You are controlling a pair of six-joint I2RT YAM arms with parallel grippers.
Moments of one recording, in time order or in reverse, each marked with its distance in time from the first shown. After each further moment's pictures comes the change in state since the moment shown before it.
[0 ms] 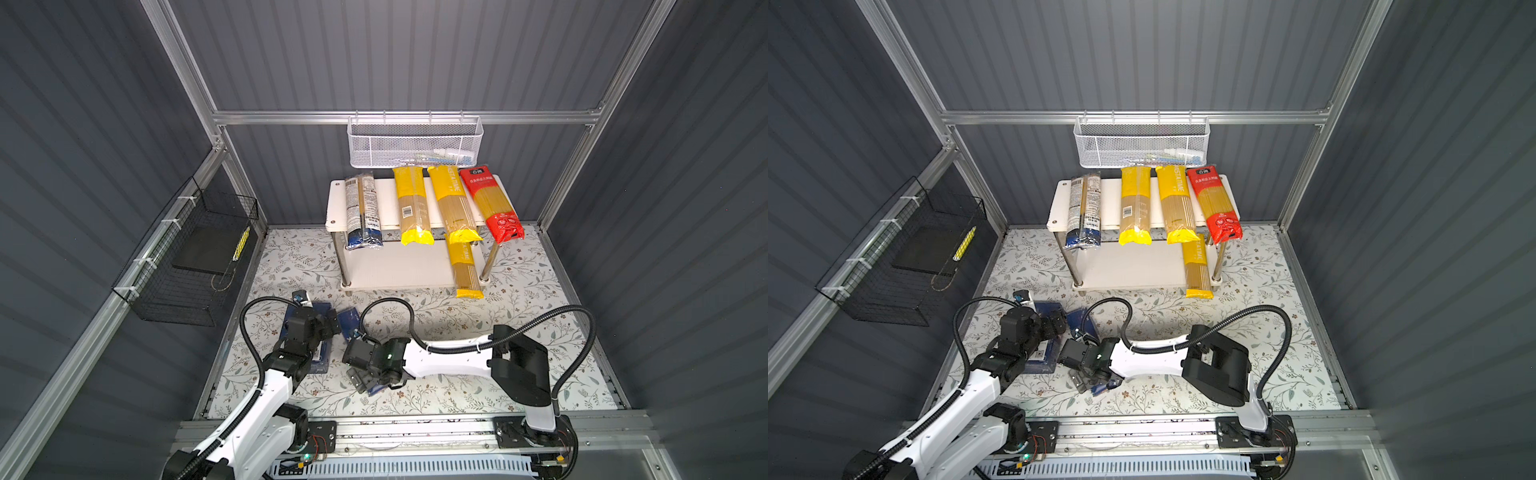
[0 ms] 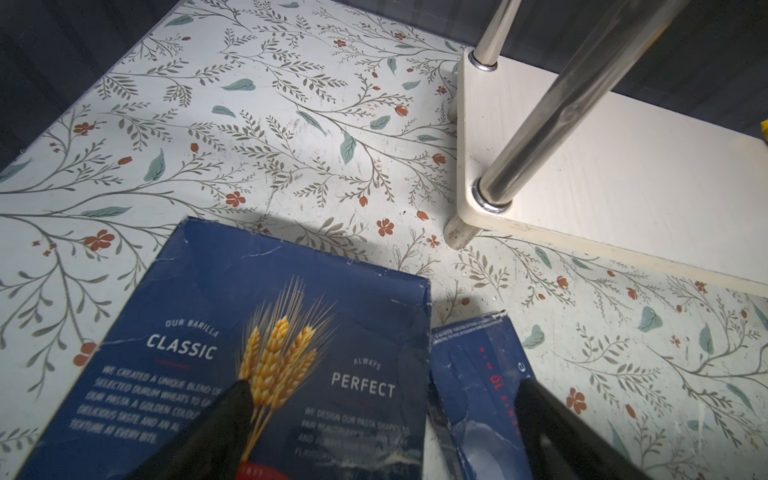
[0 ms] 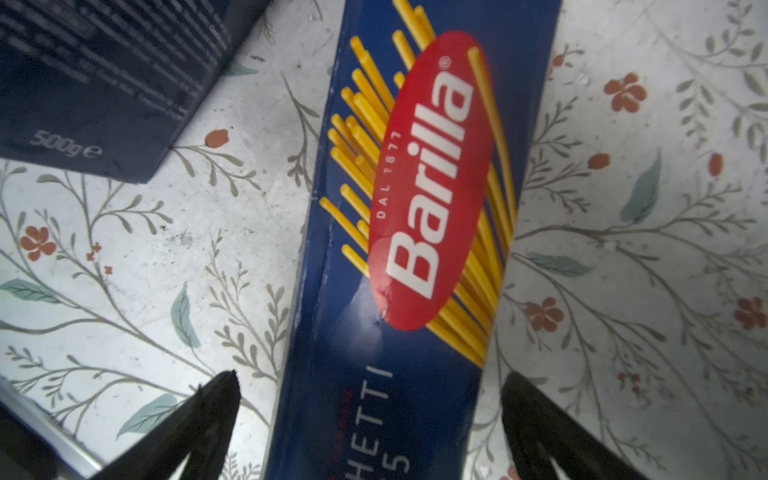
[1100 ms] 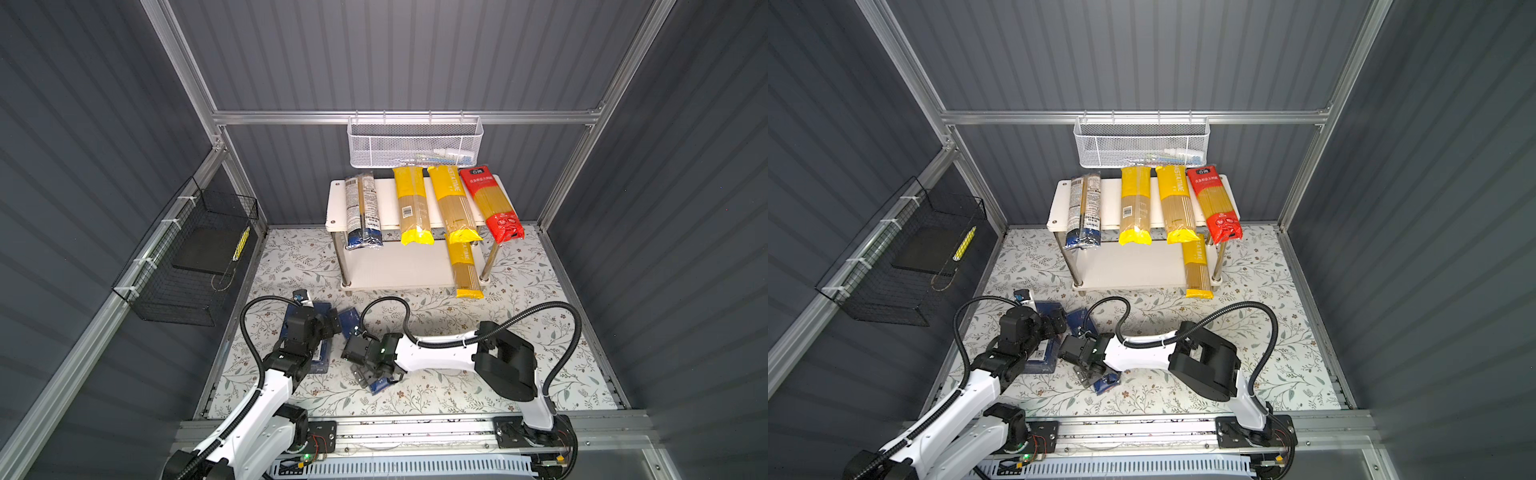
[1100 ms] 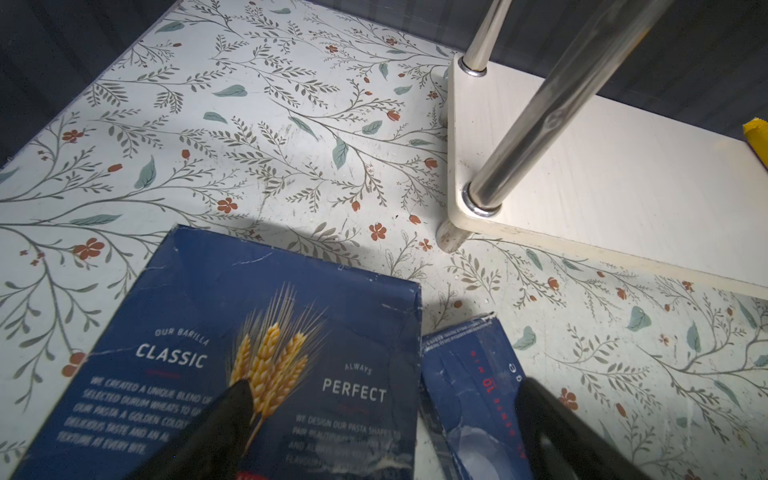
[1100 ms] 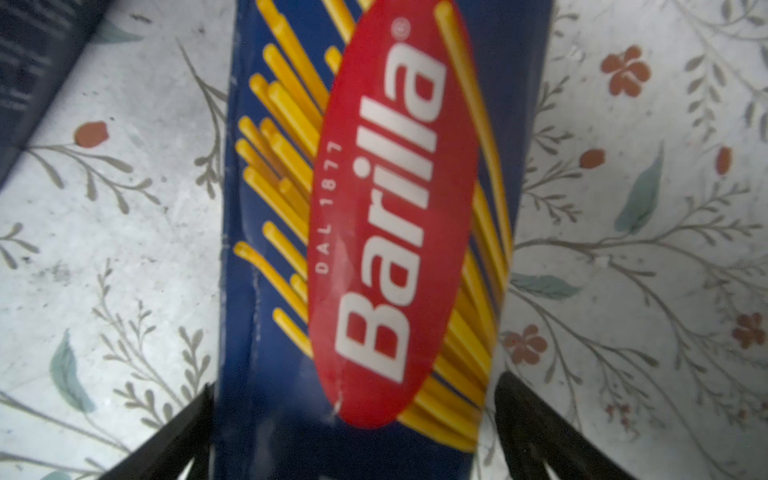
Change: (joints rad) left arm 0.000 0.000 0.000 0.015 0.011 0.007; right arm -0.029 0.080 0.058 -0.076 0.026 -0.012
